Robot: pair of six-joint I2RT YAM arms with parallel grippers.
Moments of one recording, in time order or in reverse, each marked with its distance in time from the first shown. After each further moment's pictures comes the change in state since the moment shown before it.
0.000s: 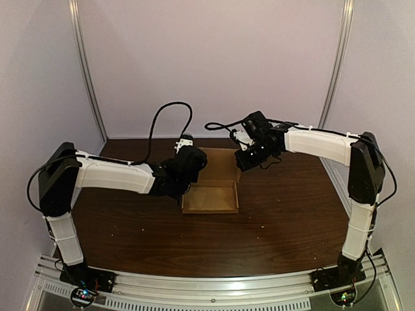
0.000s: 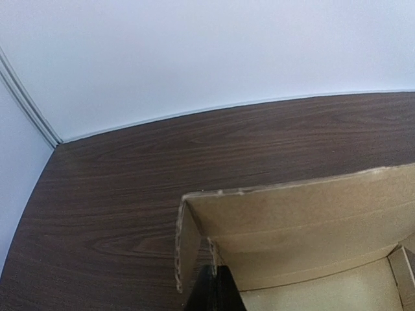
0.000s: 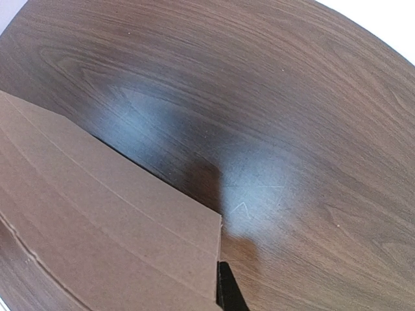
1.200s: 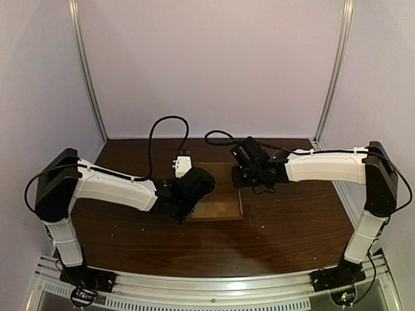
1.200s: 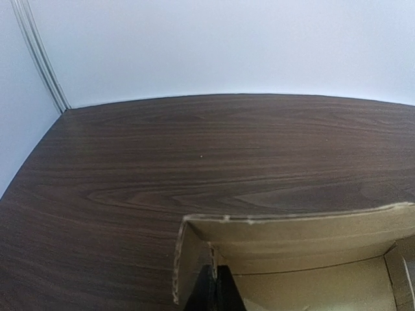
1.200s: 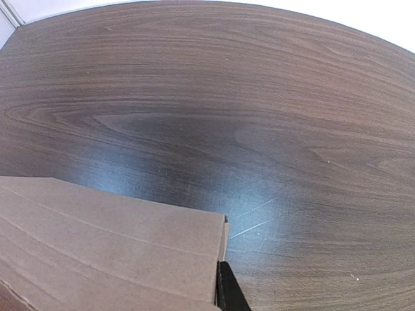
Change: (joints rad) left arm -0.127 -0.016 -0.095 -0.053 -0.144 -0.296; right arm 0.225 -0.157 -0.316 0.224 0.433 0.439
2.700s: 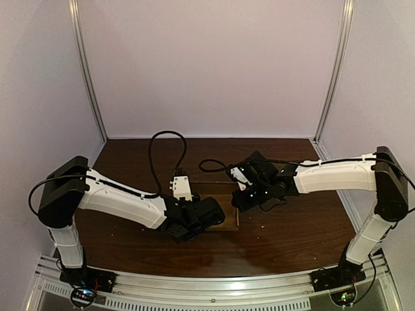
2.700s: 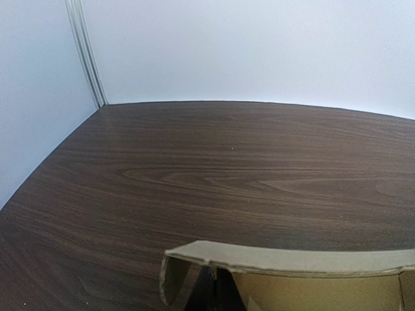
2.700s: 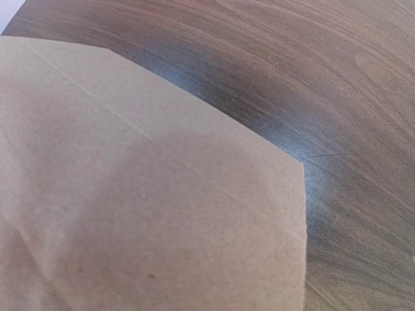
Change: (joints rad) left arm -0.154 0.047 -0.005 -0.295 -0.253 -0.402; right arm 0.041 -0.100 -0.202 0.039 -0.356 -0.194
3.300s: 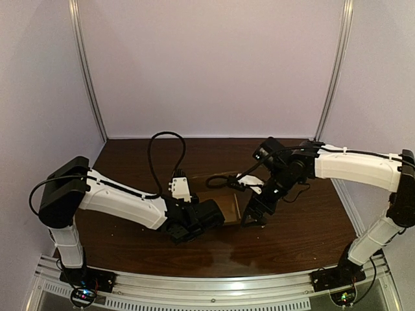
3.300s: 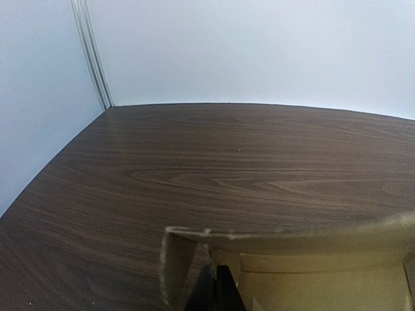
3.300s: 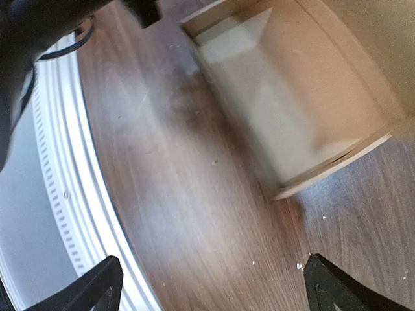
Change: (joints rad) left arm -0.002 0.008 0.001 -0.053 -0.029 -0.055; right arm -0.074 -0.100 0.126 -0.466 -0.406 -0.537
